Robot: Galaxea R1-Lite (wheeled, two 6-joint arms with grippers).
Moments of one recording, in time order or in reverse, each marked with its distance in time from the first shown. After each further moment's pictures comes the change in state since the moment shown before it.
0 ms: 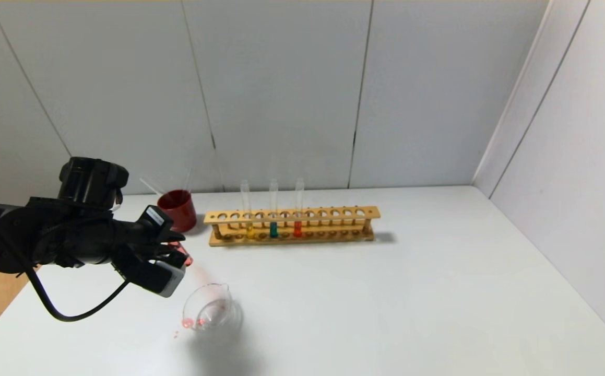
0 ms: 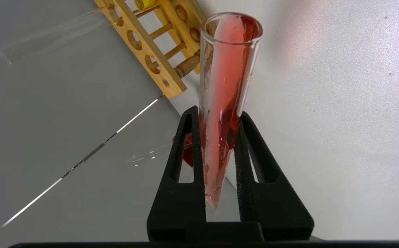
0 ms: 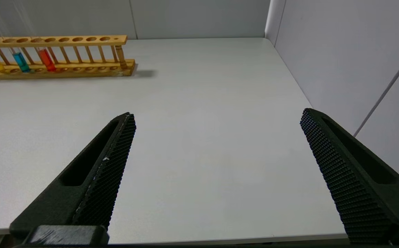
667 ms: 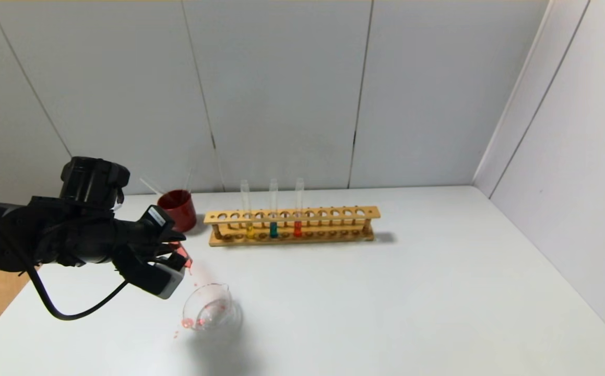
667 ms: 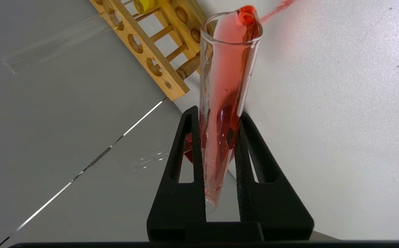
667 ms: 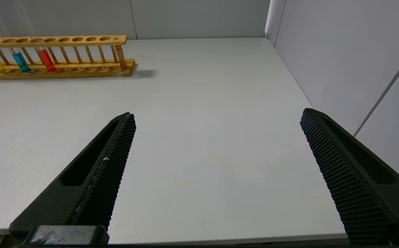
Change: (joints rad) left arm 0.000 0.007 -0.006 0.001 0.000 0.051; right arm 0.000 0.000 0.000 0.000 0.000 0.000
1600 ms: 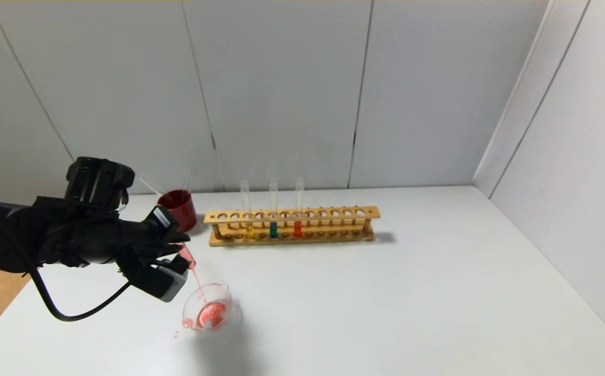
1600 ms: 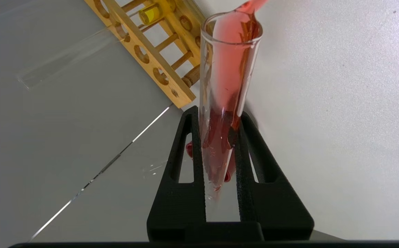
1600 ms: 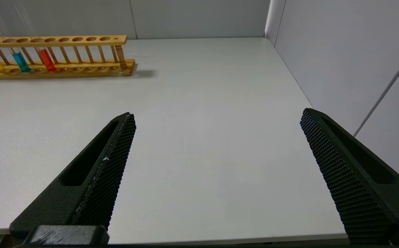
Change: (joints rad) left arm -0.021 0.001 -0.001 0.000 0.000 0.025; right arm 0.000 0.000 0.000 0.000 0.000 0.000
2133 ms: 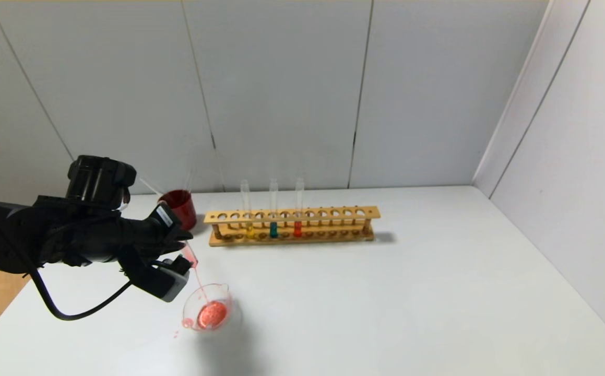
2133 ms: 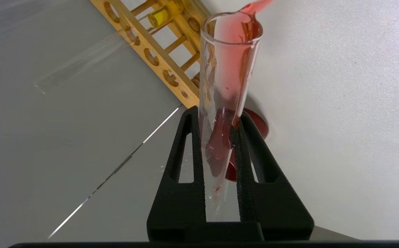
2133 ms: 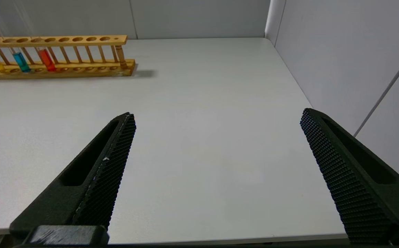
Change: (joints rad) left arm -0.013 -0.004 0.000 -0.017 0.000 0.028; right arm 0.000 0.000 0.000 0.000 0.000 0.000
